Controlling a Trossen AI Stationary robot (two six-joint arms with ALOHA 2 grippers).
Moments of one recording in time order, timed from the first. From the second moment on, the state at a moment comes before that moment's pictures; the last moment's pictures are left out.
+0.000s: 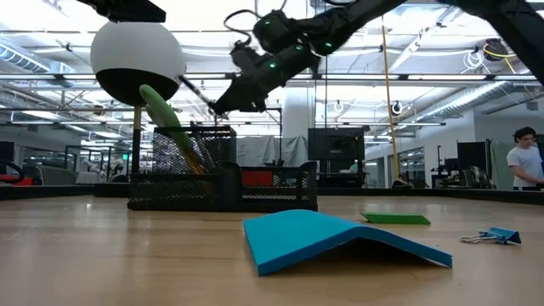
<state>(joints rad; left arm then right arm) -0.02 0.59 0.69 -0.25 -0.47 0.25 -0.35 2.01 1.59 -0.10 -0.29 -0.06</state>
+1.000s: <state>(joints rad) -0.02 0.59 0.69 -0.23 -0.46 0.26 -0.11 1.85 0.92 1.05 -0.21 0.09</state>
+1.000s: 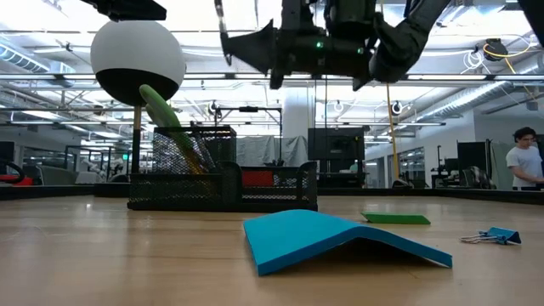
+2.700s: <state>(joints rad) -0.02 0.60 0.69 -0.25 -0.44 0.22 -0.06 2.14 0.96 1.21 -0.13 0.15</state>
